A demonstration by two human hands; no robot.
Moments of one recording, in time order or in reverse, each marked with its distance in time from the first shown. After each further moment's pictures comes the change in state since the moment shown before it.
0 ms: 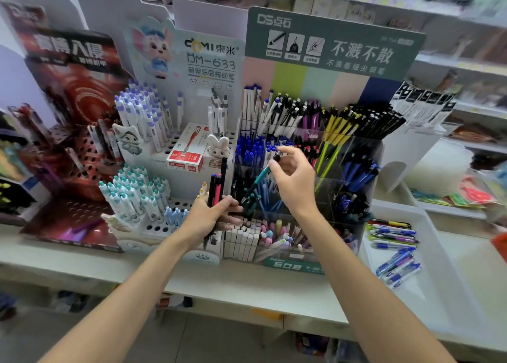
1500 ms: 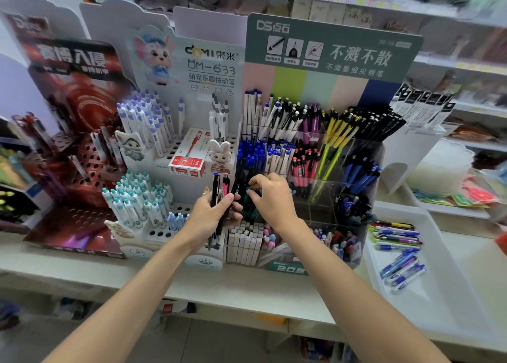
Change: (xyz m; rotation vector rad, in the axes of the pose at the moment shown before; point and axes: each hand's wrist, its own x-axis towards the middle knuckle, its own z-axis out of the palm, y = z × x) left_hand -0.002 0.009 0.002 -0.097 0.020 0.087; right_hand -0.013 0.039 0.040 -0.640 -0.251 -0.214
